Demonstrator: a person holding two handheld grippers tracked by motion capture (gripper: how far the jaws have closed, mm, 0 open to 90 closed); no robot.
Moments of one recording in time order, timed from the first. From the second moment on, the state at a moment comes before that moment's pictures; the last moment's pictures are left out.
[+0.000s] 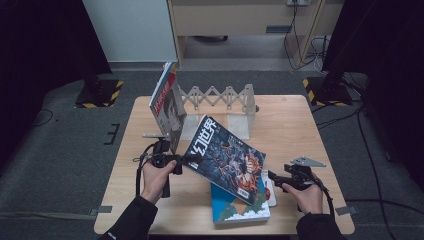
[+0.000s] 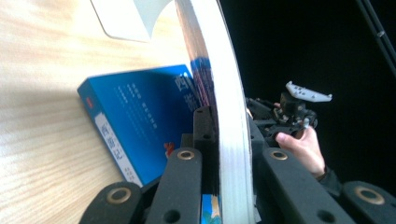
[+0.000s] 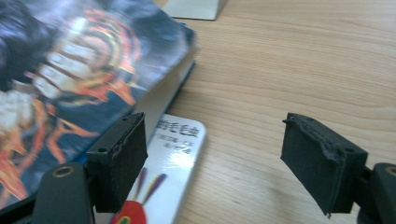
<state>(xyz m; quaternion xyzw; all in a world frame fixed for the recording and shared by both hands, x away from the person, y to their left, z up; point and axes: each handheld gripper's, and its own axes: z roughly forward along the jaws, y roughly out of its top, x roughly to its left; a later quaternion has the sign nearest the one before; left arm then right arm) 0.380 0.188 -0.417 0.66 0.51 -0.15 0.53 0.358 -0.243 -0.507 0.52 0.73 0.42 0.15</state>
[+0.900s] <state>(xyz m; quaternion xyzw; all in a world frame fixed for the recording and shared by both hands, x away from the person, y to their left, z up) 0.379 0.190 -0.362 0.64 0.47 -0.10 0.60 0.368 -0.281 -0.526 0.55 0.74 0.34 0.18</state>
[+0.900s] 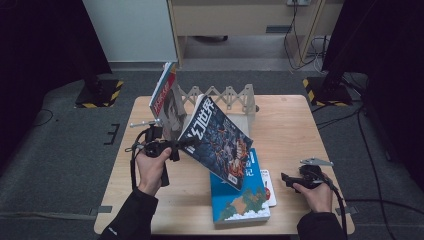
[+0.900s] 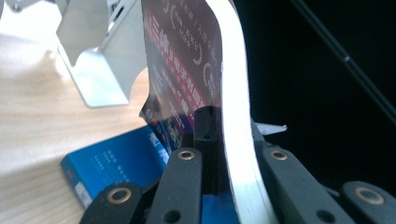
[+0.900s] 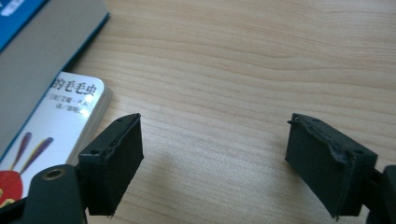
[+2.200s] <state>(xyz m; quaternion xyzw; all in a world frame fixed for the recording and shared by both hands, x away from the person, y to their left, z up) 0.366 0.266 -0.283 0.62 0.49 0.05 0.61 0.368 -0.274 -0.539 0.51 0.77 0.32 0.21</state>
